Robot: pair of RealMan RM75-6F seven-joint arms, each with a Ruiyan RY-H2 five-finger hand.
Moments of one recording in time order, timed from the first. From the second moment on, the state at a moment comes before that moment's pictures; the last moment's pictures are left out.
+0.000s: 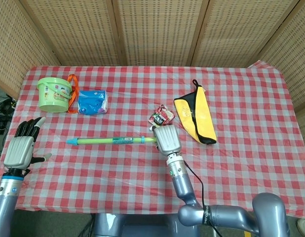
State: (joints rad) left arm -0.28 -1.20 -0.17 -1.68 1.30 1.27 0.16; right arm 0.83 -1.92 0.38 -1.52 -0.92 1.29 -0.94
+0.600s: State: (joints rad) left arm -0.46 -1.22 -0.25 -1.72 1.10 1.06 0.21; right arm 0.90 -2.01 0.41 -1.42 -0.89 1.34 -1.02
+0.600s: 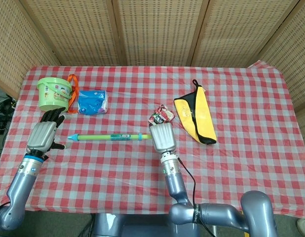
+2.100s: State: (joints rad) left arm -0.59 -1.52 -0.26 -1.56 0.97 1.20 0.36; right arm 0.93 -2.00 0.43 -1.36 -0.87 1.37 -1.00
